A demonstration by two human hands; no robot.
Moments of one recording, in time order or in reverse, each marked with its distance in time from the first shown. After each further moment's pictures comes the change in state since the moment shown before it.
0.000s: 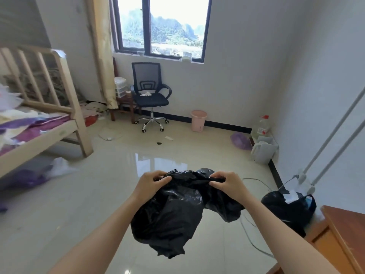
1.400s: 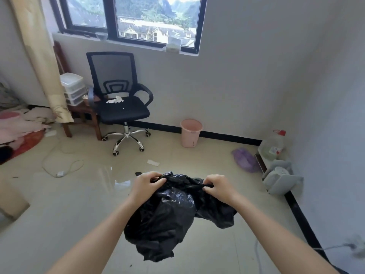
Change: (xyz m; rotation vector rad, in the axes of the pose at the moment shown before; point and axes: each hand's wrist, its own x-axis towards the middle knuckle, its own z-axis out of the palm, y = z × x) left_hand 0.733 -0.119 -0.039 0.125 -0.021 -0.018; right_hand 0.711 0.088 0.036 -0.283 -0.114 0.098
